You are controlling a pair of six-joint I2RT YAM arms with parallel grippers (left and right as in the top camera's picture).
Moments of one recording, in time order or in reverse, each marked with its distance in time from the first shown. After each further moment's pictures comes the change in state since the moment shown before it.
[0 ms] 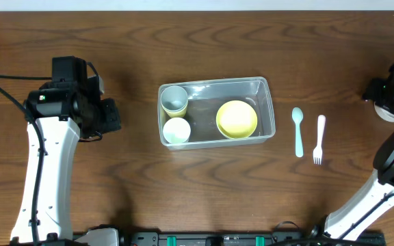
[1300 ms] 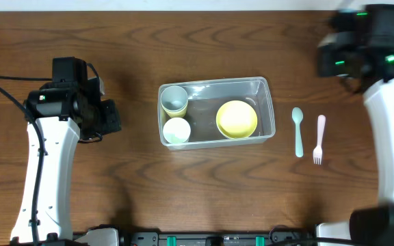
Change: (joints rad) left arm 0.000 0.000 0.000 -0.018 0.000 0.000; right arm 0.549 -0.545 0.019 -0.178 -0.196 -0.223
